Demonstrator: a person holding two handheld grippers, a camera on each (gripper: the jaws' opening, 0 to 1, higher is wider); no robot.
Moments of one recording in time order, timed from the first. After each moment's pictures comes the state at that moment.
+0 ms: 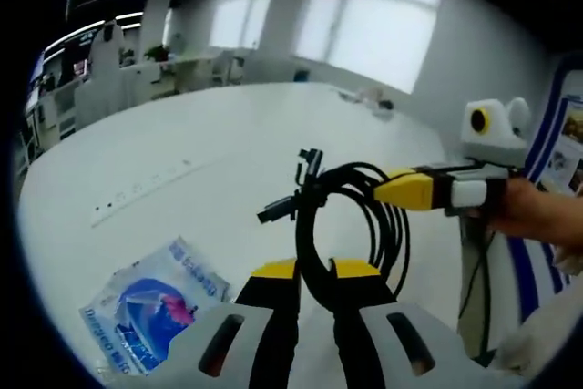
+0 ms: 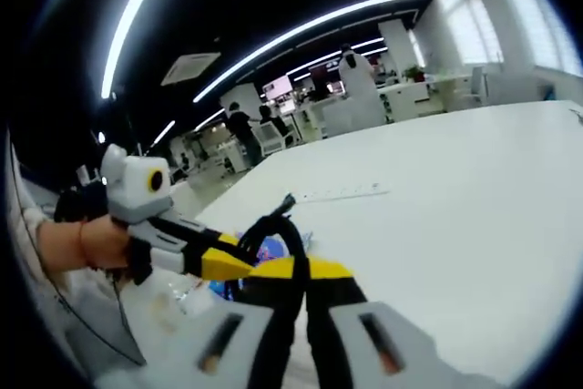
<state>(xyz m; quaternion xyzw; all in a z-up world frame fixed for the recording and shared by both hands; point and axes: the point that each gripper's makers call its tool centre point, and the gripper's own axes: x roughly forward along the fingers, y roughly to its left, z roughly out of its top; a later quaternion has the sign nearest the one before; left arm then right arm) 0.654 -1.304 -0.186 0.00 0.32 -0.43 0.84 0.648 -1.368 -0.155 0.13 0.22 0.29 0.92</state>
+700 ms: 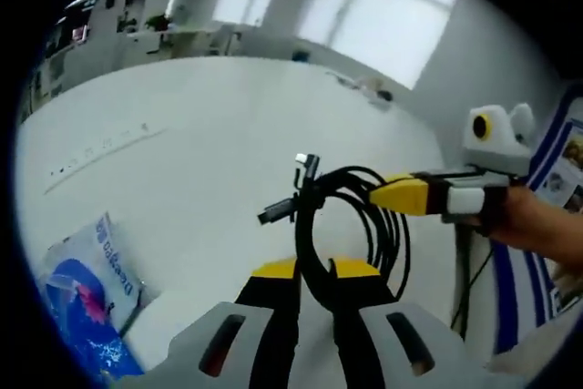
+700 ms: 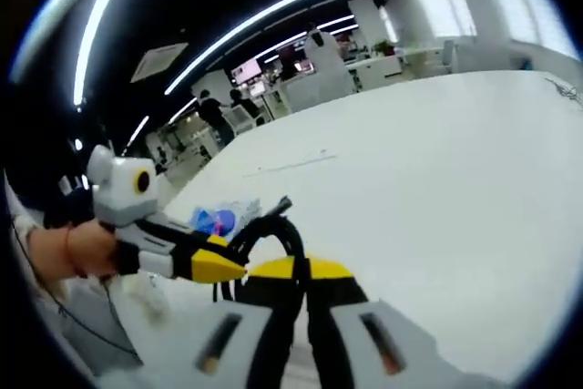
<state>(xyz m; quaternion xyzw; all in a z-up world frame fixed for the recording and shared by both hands) 0.644 -1.377 -0.240 -0.04 0.38 -0.43 0.82 0.643 -1.442 -0.218 0.14 0.30 0.23 0.92</state>
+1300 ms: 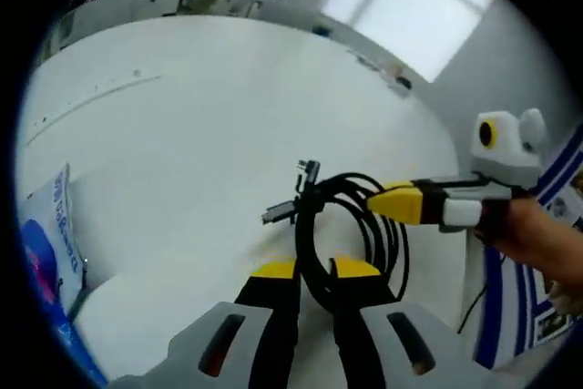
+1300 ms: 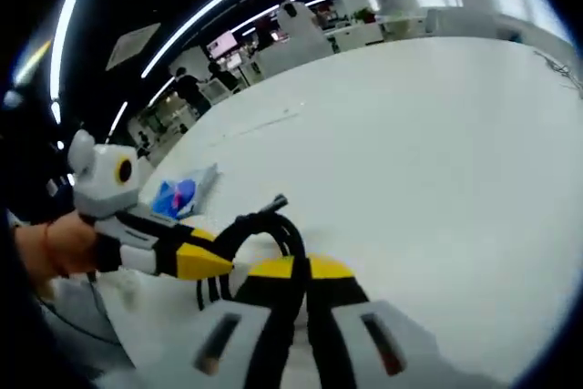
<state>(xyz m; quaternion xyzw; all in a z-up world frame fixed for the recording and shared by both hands) 0.648 -1.404 -0.289 -0.07 0.45 -0.40 0.80 0.652 -1.474 -0.277 0.13 0.37 0.20 0.90</state>
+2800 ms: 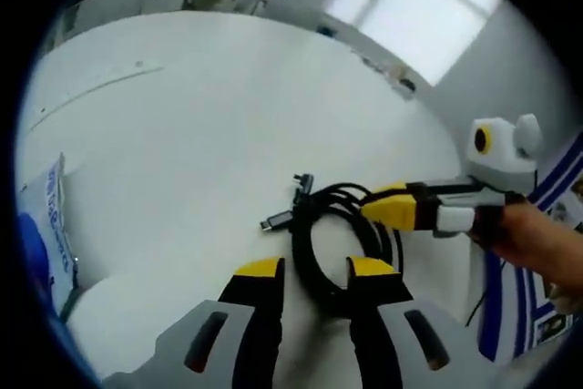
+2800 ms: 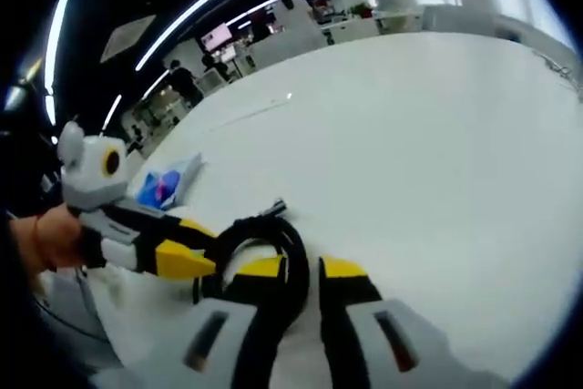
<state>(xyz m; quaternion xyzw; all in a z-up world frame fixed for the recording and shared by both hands) 0.652 -1.404 -0.296 -0.07 0.44 -0.40 0.80 0.659 -1.485 -0.295 0.12 0.38 0.19 0.90</state>
